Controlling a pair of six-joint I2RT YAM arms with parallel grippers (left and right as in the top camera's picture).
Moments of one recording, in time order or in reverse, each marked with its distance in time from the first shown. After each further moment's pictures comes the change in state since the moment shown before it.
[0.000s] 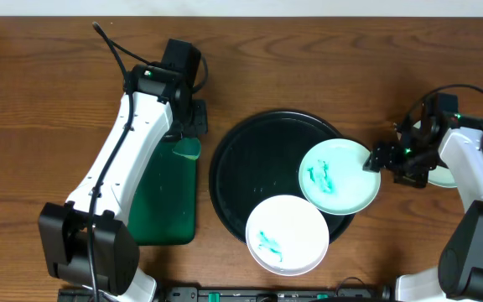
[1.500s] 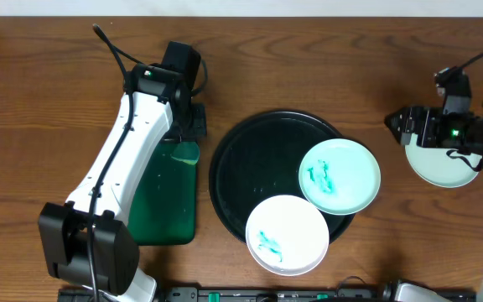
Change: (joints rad) left arm 0.000 0.000 0.000 -0.046 0.000 -0.014; right arm -0.086 -0.296 0.251 -0.054 -0.225 -0.243
